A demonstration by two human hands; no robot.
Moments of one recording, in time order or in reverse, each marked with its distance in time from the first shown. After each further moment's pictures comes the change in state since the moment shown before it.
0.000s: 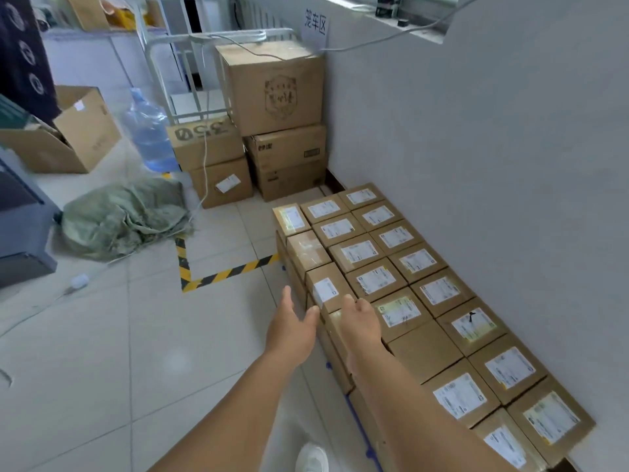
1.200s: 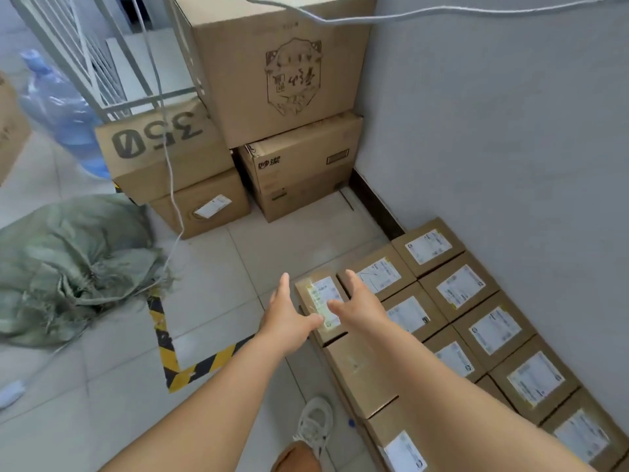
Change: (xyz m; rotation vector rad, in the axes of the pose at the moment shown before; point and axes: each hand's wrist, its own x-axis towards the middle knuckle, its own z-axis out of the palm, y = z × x) left_hand 0.586 0.127 -0.108 0.205 -0.243 -0.133; right_hand 0.458 -0.274 0.285 -0.659 -0.224 -0.079
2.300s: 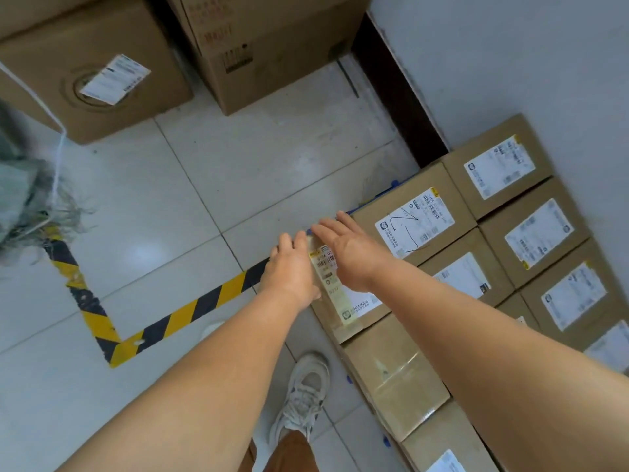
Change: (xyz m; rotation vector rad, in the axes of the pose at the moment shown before) left_hand 0.243 -0.093 0.087 0.673 -0.190 0.077; right_hand 0.240 0.082 0.077 -0.801 -0.318 -0.247
